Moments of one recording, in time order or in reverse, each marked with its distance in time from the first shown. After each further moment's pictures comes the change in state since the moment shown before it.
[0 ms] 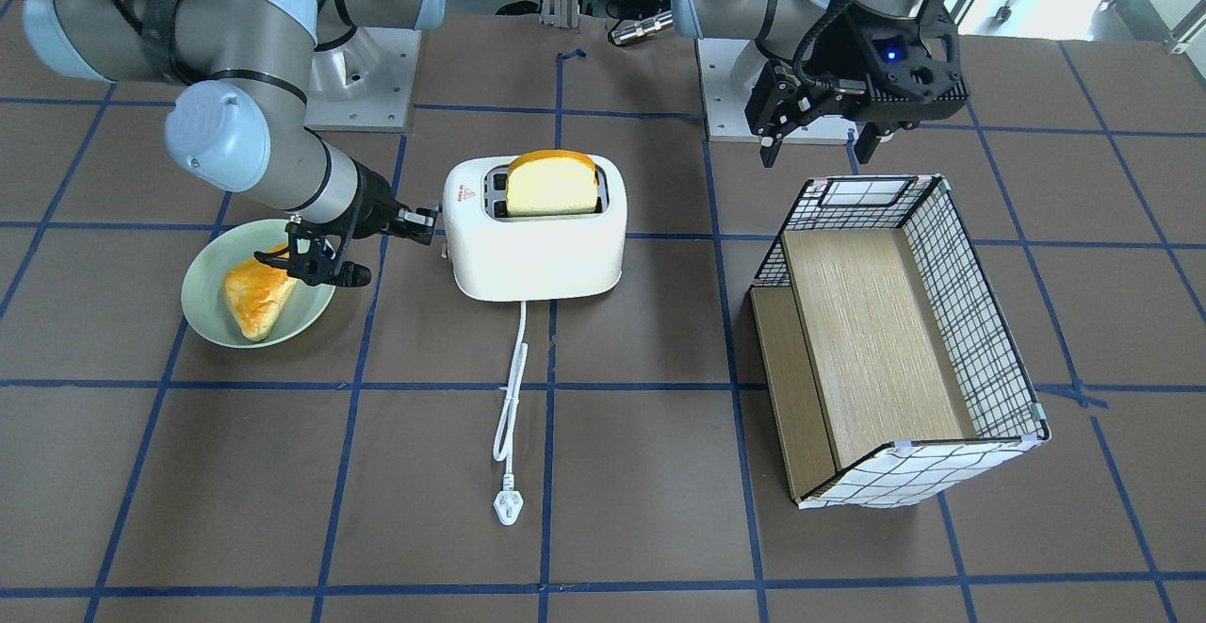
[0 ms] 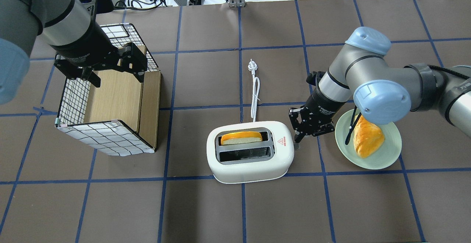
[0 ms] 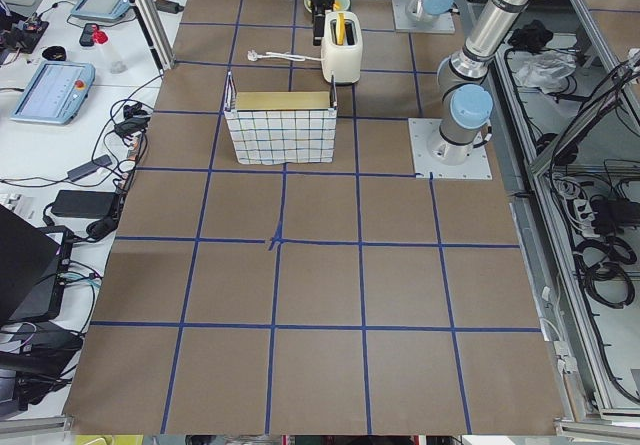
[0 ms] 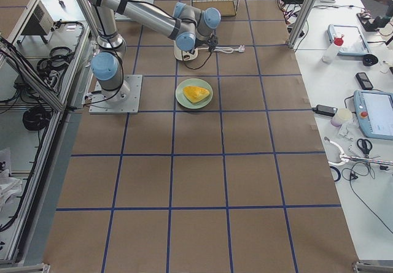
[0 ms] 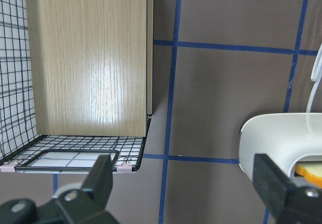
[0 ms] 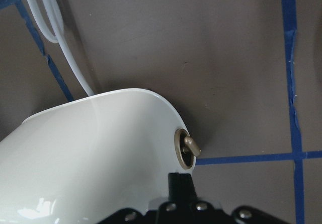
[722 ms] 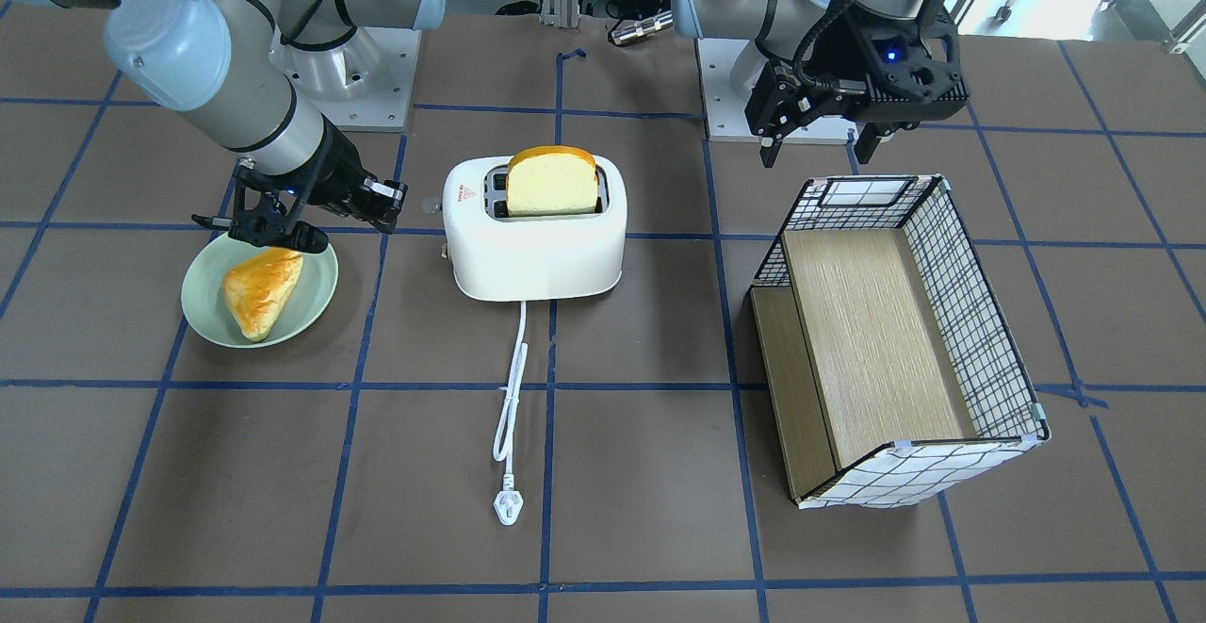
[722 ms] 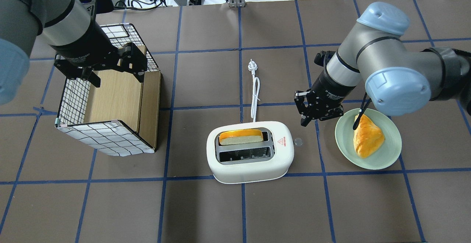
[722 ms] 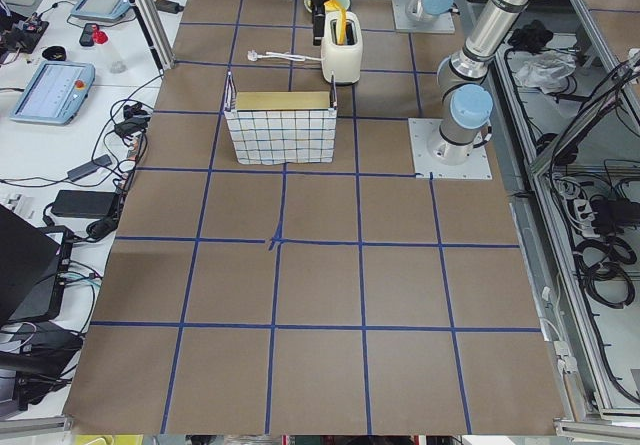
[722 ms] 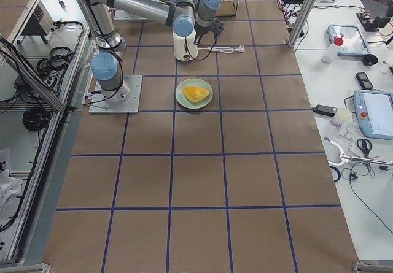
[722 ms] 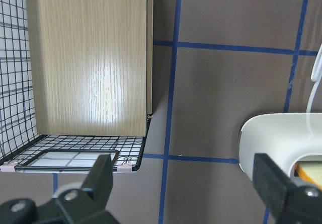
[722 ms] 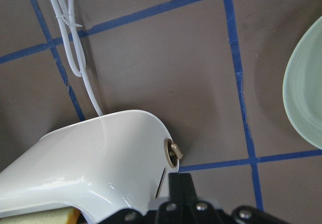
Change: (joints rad) left arm 0.000 0.000 0.000 0.000 0.000 0.000; right arm 0.000 -0.084 -0.131 0.078 -0.111 0.013
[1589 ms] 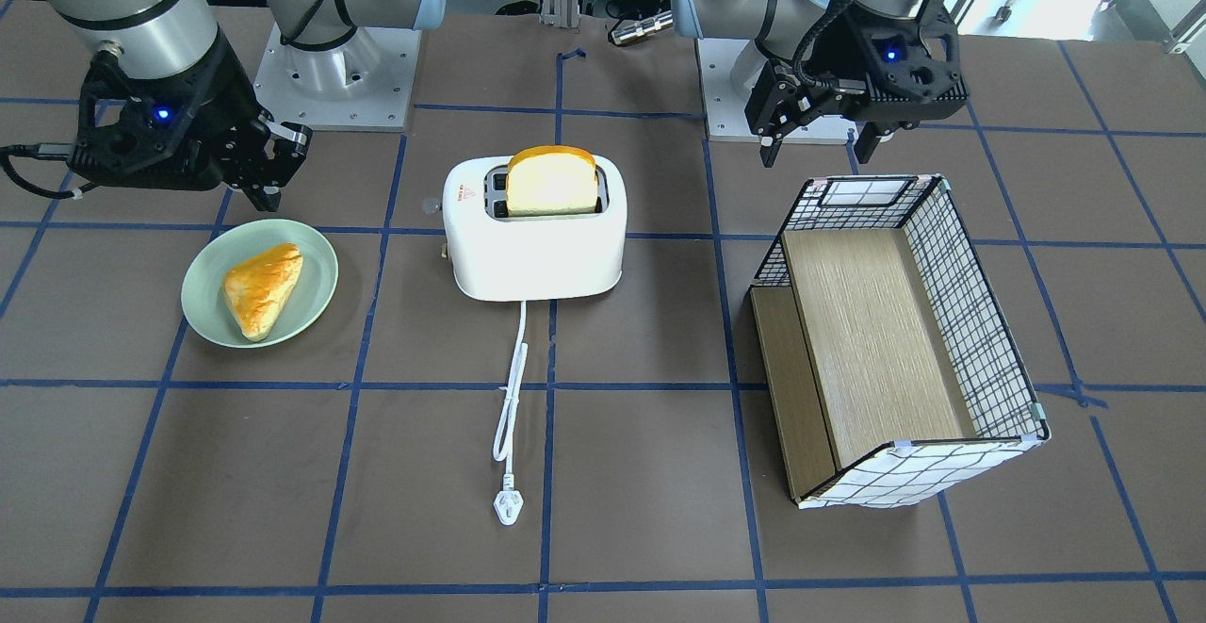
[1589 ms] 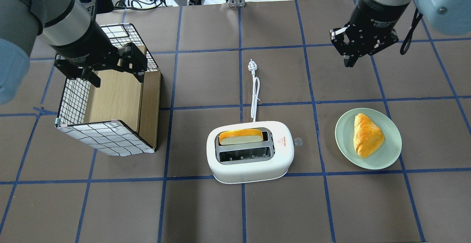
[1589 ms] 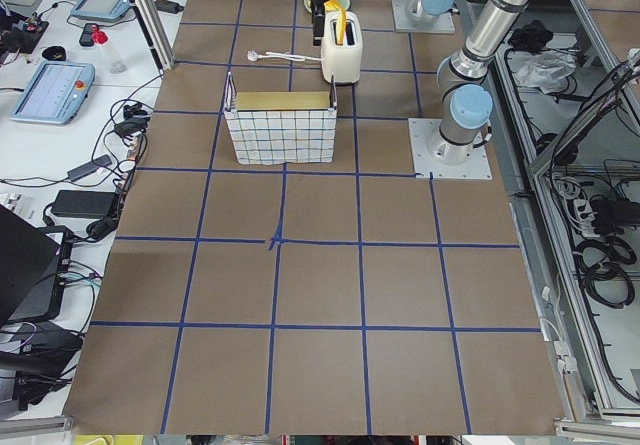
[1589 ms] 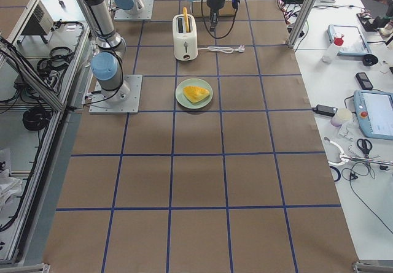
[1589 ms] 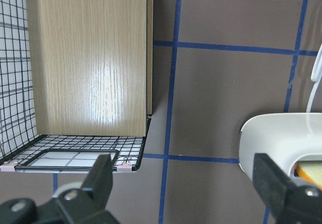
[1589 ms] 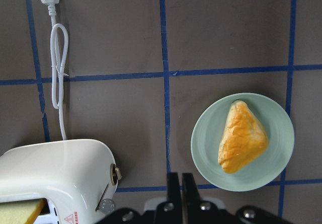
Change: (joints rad) left arm 0.000 0.000 0.000 0.000 0.000 0.000; right arm 0.000 0.017 -0.321 0.155 -0.223 -0.207
